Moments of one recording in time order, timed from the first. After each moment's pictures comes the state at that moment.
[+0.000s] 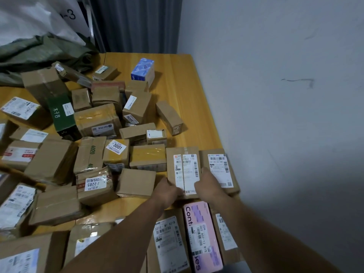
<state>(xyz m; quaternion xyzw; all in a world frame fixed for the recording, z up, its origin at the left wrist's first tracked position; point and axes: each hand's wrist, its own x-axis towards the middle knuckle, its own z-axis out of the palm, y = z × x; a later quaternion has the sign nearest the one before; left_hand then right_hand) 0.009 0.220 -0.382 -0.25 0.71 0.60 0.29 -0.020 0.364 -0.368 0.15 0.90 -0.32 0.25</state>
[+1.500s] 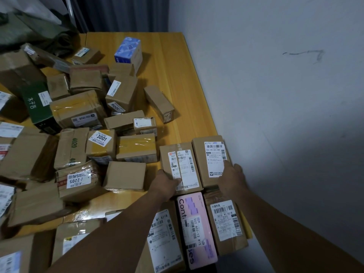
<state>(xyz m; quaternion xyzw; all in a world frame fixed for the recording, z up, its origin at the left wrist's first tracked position) -0.008 0.239 -0.442 -0.26 0.75 0.52 0.31 -0.021 0.459 -0.422 0.19 0.95 -0.15 0.20</state>
